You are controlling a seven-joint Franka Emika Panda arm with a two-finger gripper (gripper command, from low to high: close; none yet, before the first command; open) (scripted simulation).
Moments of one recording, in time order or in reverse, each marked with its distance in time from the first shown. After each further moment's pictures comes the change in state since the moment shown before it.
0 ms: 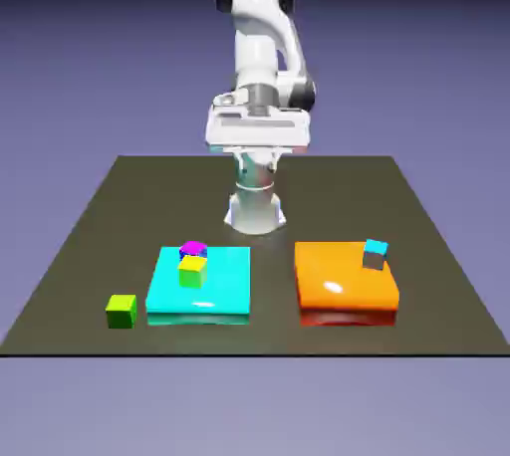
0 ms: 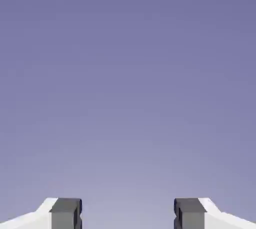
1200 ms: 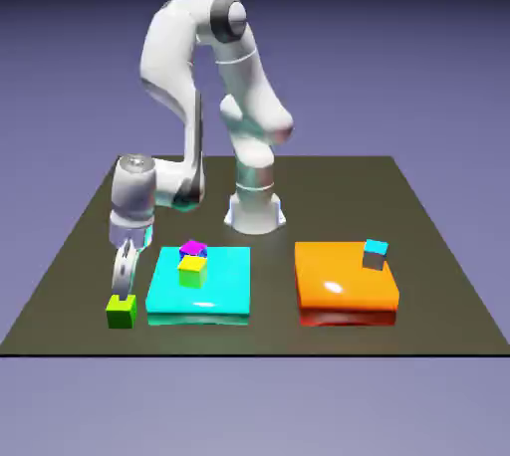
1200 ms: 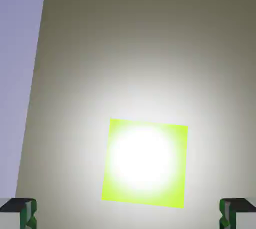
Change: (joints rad) arm -0.961 0.915 0.369 0.490 -0.613 -0.355 1.522
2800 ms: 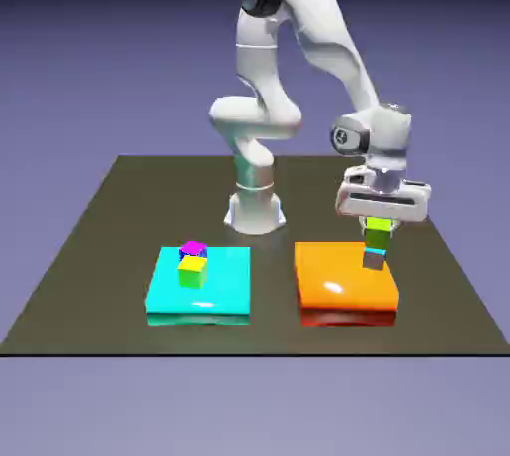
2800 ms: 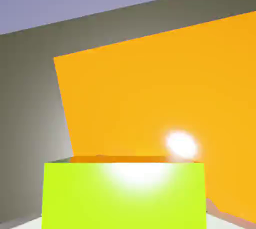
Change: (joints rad) arm 0.720 -0.442 0.580 -0.316 0.457 0.004 -0.437
